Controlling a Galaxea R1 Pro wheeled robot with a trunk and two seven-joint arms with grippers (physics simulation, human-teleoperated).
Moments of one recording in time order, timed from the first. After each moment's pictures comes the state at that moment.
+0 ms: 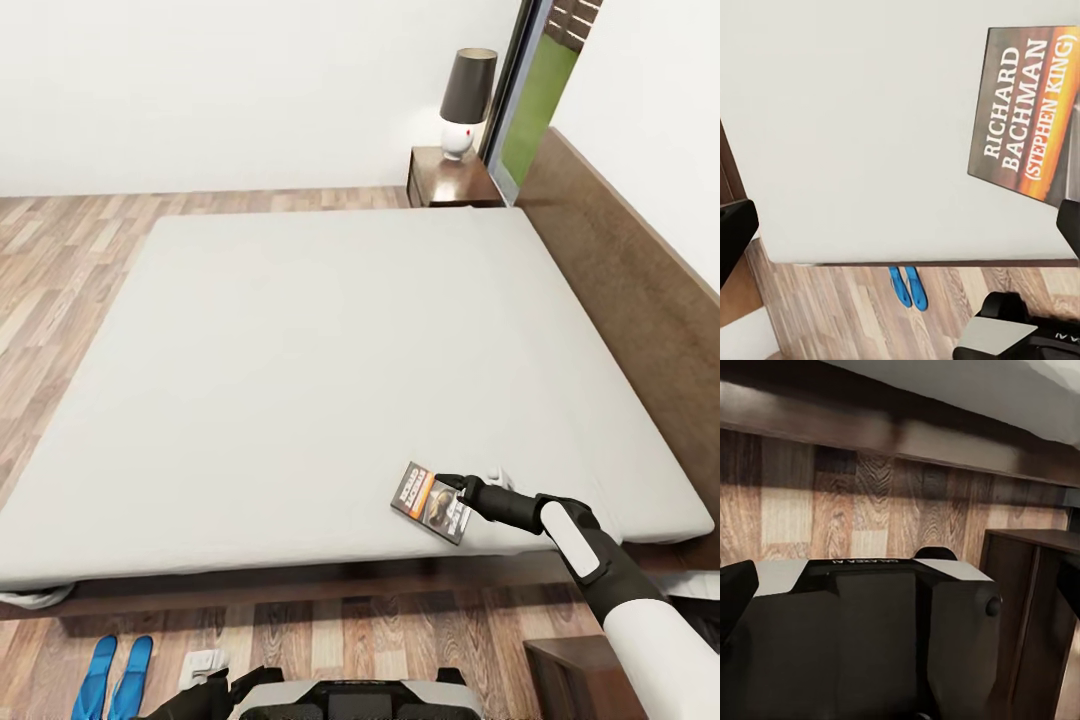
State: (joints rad) left arm -0.27 0.12 0.22 -0.50 0.14 0.04 -0.76; right arm -0.68 -0.21 0.08 -0.81 -0.82 0.74 0.42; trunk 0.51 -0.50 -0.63
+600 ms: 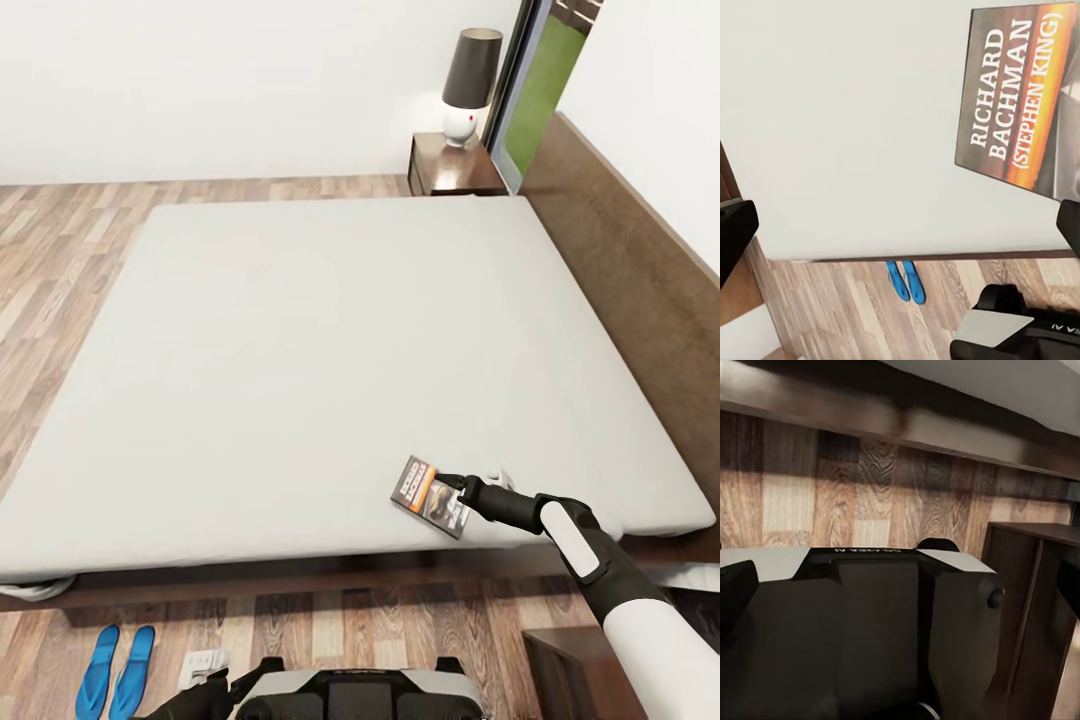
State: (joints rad) left arm -0.27 0.12 0.22 -0.50 0.14 0.04 -0.76; right arm -0.68 -0.21 0.08 -0.81 -0.82 0.74 0.42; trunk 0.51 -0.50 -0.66
